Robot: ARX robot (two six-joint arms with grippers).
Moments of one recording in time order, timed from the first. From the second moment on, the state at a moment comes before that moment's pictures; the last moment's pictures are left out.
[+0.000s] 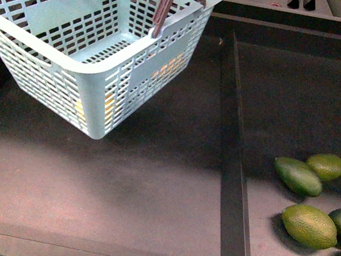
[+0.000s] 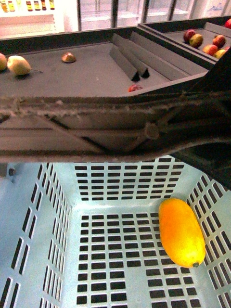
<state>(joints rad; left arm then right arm) -0.24 2.38 2.09 -0.37 -0.23 -1.39 0.00 0.00 0.02 0.00 0.00 0.00</state>
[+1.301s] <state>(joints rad) -0.13 1.77 0.91 0.81 -0.12 -0.28 0.00 0.00 0.02 0.00 0.00 0.00</state>
